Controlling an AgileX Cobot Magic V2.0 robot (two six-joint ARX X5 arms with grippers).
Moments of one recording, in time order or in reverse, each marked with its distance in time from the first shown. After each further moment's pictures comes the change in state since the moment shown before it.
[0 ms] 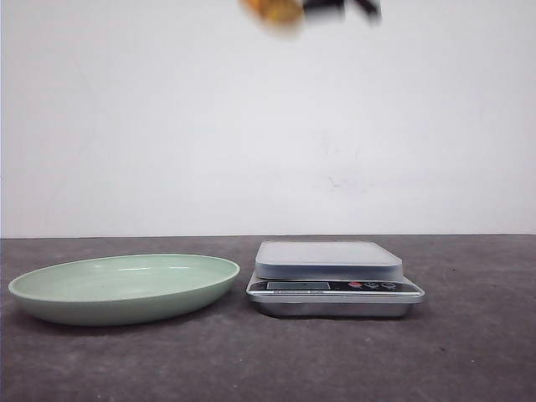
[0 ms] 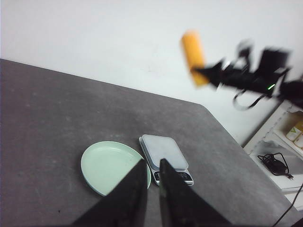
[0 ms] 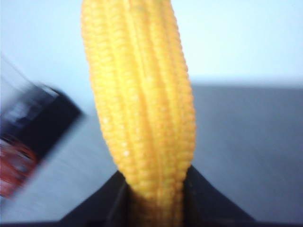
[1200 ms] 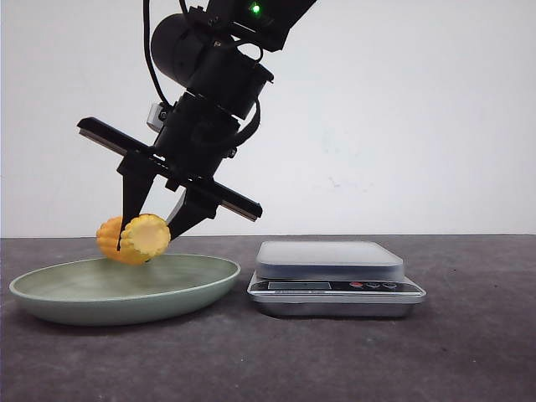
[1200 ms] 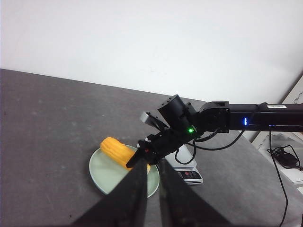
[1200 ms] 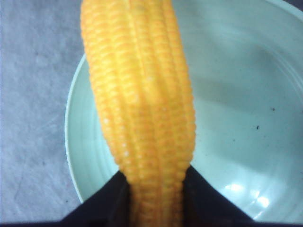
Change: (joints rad) left arm 0.000 0.000 0.000 0.000 -0.009 0.066; right arm 0.244 0.579 0.093 -0.320 -0.026 0.281
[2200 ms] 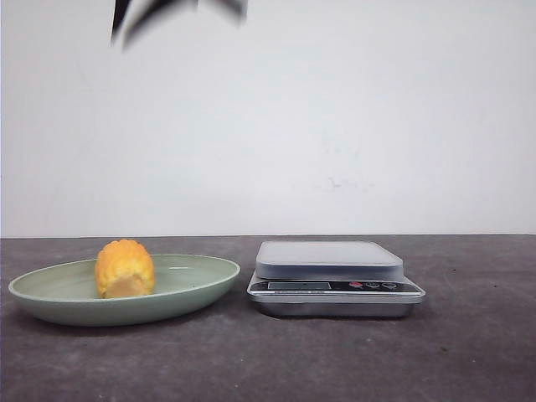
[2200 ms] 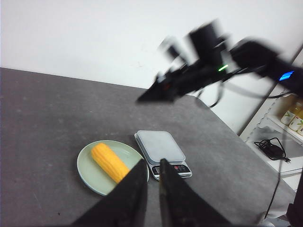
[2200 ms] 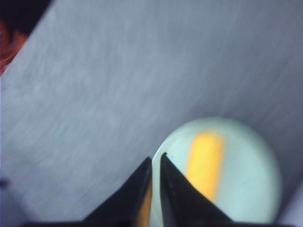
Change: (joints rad) left arm 0.000 0.000 0.000 0.000 0.062 0.000; right arm 0.145 -0.174 0.591 -0.433 0.353 -0.320
